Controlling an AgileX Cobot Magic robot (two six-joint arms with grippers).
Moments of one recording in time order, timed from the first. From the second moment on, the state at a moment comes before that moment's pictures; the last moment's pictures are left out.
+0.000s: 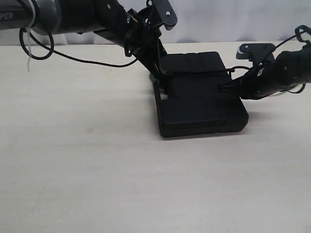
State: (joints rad) left arm -0.53 2.09 -1.62 -0.45 0.44 1.07; right arm 0.07 1.98 -1.09 -0.03 0.16 0.08
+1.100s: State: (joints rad) left arm -0.44 1.92 -1.52 -0.55 0.47 0.94; right arm 0.23 1.36 -0.86 0.01 0.16 -0.06
